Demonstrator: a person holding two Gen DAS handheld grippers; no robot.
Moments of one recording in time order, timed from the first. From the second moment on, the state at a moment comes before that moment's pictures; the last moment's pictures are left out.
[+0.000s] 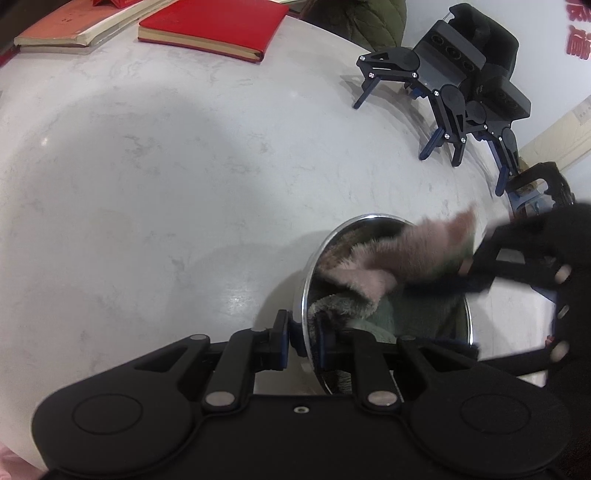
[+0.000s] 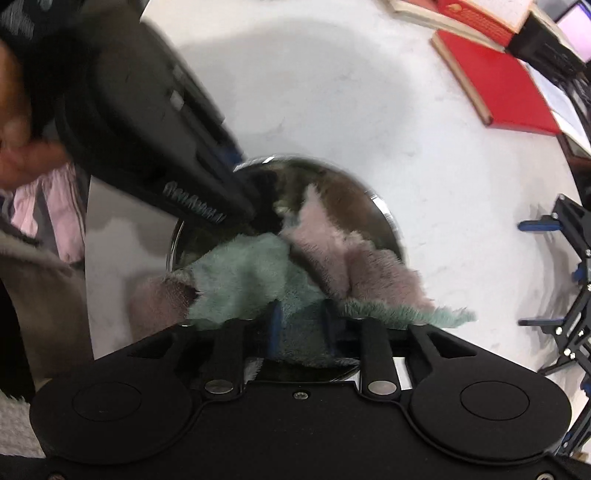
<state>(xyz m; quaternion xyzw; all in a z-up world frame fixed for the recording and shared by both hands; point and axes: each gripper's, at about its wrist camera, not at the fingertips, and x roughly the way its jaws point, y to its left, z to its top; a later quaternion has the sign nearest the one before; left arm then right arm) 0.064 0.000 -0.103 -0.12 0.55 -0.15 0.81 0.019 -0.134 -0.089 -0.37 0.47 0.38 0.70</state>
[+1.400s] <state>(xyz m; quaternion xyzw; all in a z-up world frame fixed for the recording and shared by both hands) 0.060 0.006 -0.105 -0.12 0.55 -0.16 0.81 0.036 -0.140 -0.089 -0.37 0.49 0.37 0.70</state>
